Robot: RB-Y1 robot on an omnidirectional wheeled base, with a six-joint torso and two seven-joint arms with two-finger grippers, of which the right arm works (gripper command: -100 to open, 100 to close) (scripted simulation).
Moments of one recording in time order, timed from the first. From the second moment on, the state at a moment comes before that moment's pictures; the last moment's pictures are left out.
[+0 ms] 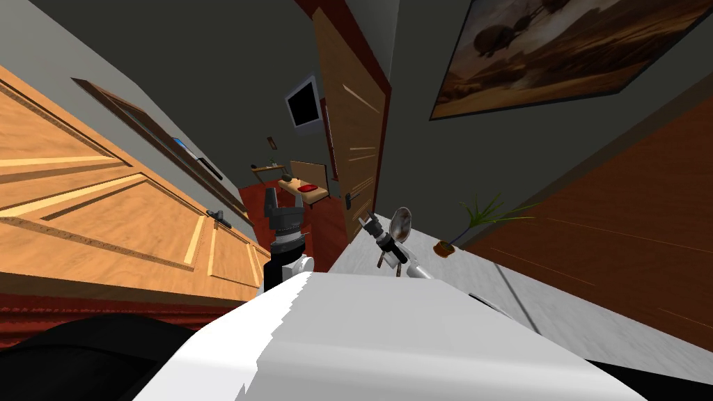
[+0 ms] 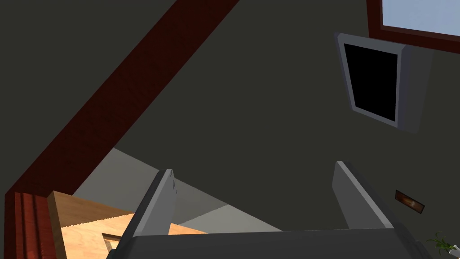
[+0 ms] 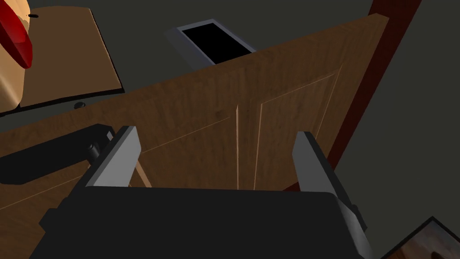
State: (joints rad) arm -0.16 -0.36 0.64 -1.37 -0.09 -0.81 -0.51
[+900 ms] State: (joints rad) arm -0.28 -0.42 0.75 -1.20 -0.10 -0.85 -0.57
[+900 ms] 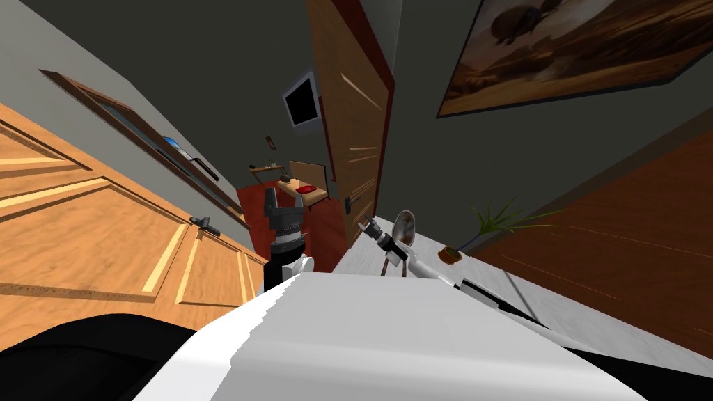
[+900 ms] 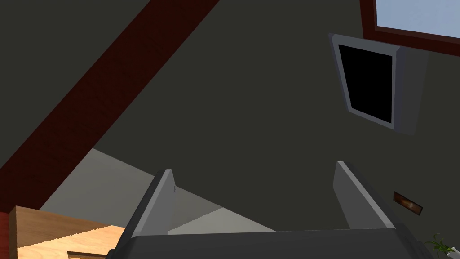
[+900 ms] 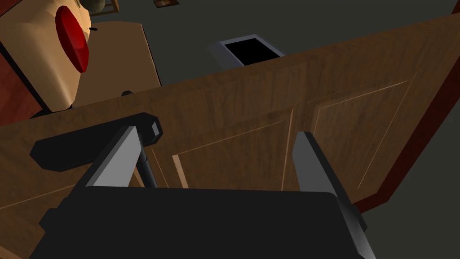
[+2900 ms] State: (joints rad) arm -0.55 -0.55 1.02 -0.79 -0.14 -0.92 -0.72
